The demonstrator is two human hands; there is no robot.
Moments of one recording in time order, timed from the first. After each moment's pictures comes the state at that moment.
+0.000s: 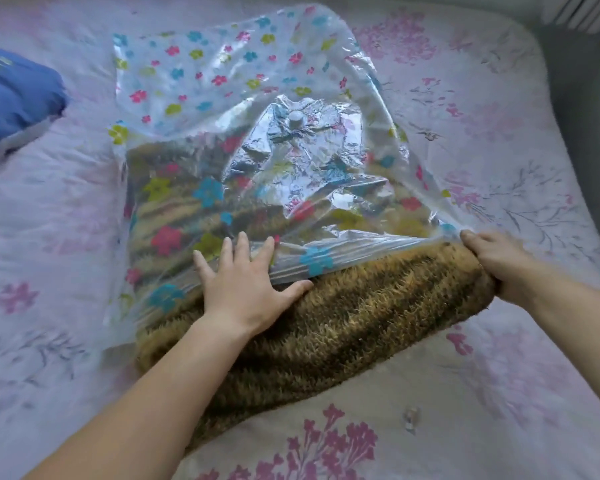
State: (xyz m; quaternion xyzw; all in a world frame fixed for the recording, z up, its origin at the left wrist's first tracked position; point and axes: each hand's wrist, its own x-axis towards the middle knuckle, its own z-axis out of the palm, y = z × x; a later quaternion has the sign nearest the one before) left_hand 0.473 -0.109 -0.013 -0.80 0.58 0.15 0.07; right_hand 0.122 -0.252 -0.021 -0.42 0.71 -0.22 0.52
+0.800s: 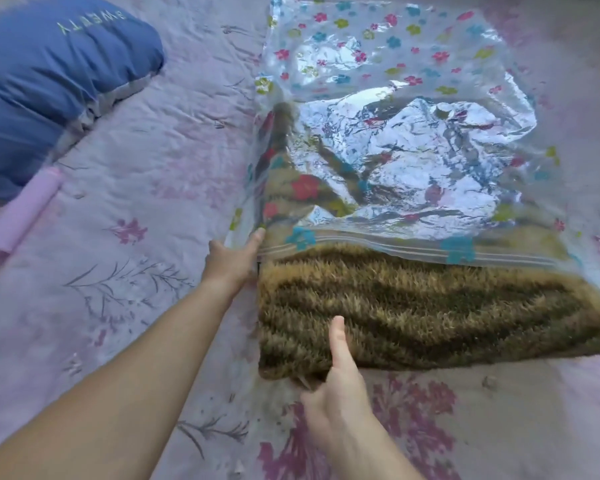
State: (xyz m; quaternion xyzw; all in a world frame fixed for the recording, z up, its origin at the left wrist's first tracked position) left_hand 0.632 -0.015 -0.042 -0.85 0.16 0.39 -0.31; right_hand 0.438 0.064 -0.026 0.09 0.60 -0.28 0.75
